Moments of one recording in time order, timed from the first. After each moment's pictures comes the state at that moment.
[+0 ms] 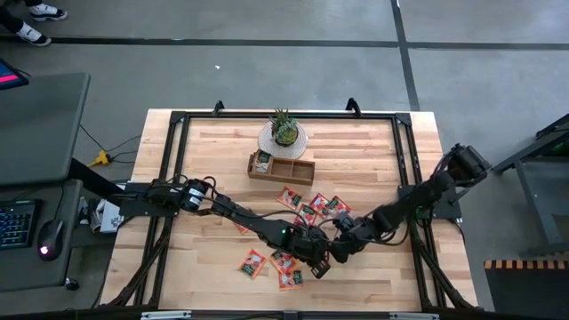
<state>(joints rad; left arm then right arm) -0.35 2.39 1.76 -0.32 -0.05 -1.03 0.54 1.59 0.70 -0.15 0.12 1.40</state>
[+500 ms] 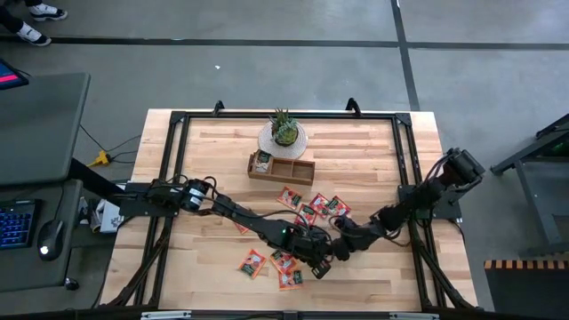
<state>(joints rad) -0.35 2.40 1.76 -0.29 -0.04 -1.03 0.56 1.68 0.46 0.48 0.13 1.51</state>
